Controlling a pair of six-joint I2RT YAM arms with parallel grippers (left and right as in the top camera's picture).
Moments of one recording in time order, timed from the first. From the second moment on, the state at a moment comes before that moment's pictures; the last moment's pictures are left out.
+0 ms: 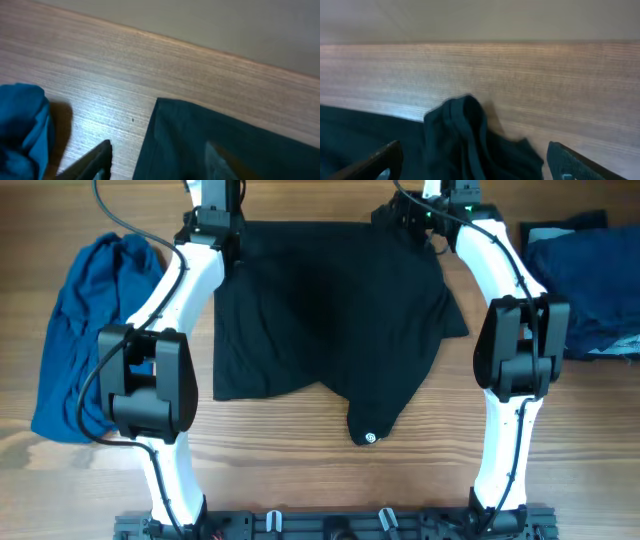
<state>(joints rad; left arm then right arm) -0.17 2.12 1.68 -0.33 -0.40 -0.34 0.08 2.38 1.99 -0.40 -0.19 0.08</state>
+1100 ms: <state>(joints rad) -0.17 2.12 1.68 -0.45 -0.40 -0.34 0.02 2.47 1.99 -0.54 -0.19 0.11</state>
